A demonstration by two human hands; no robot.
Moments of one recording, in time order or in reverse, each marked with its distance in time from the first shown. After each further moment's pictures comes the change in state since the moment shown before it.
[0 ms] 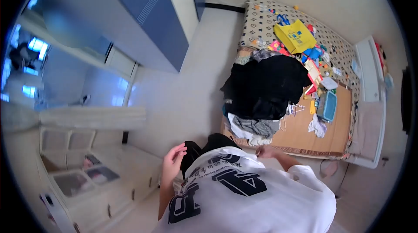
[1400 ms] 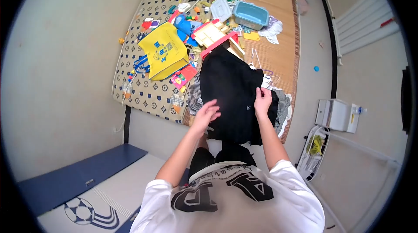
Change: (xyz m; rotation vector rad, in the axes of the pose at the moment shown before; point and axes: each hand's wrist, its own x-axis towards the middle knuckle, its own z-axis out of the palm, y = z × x) left_hand 0.580 0.168 0.522 0.661 -1.575 -0.423; right_hand 0.109 -0.037 -0.342 1.333 2.427 1.245
